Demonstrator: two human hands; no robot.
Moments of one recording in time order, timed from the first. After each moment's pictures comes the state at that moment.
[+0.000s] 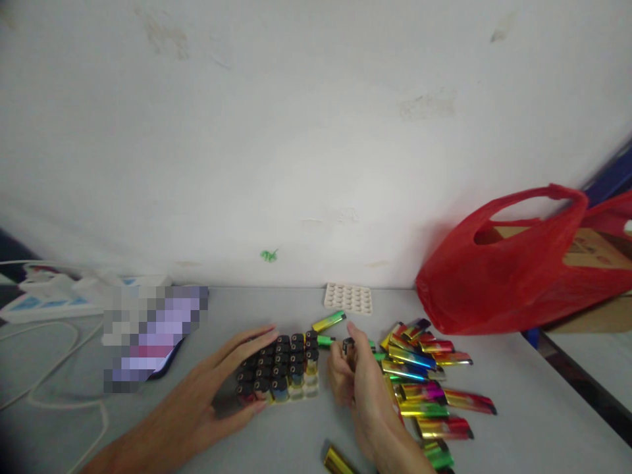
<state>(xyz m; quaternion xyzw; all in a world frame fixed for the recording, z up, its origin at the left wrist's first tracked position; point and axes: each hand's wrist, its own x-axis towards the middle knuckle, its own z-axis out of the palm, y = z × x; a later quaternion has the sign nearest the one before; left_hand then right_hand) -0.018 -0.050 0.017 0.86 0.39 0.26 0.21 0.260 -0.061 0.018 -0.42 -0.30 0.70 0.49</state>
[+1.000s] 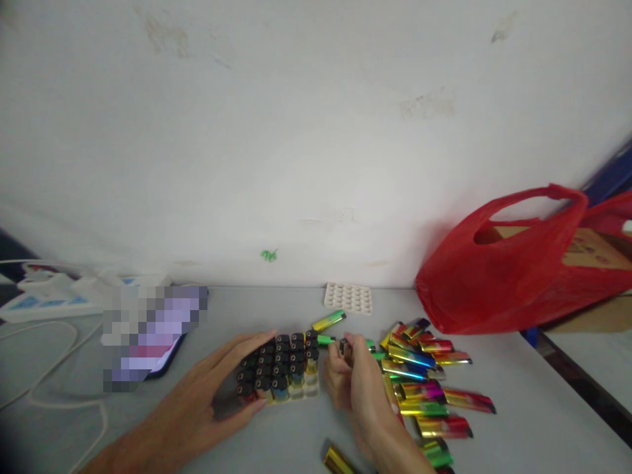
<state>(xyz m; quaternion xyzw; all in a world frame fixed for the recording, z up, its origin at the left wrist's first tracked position) -0.015 -0.052 0.020 0.86 0.39 0.28 0.18 0.254 -0.067 0.024 -0.43 -0.30 0.70 0.49</state>
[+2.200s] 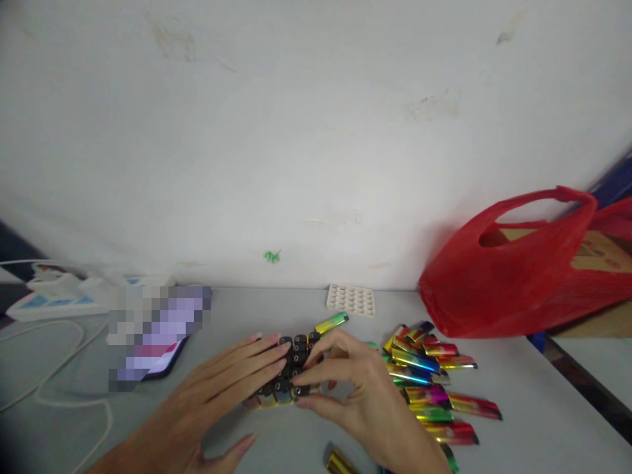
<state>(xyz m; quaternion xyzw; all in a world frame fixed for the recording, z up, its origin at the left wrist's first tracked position) -0.017 -0.059 0.031 0.93 0.22 0.28 0.04 0.277 -0.071 0.055 -0.36 -0.75 0.36 0.41</state>
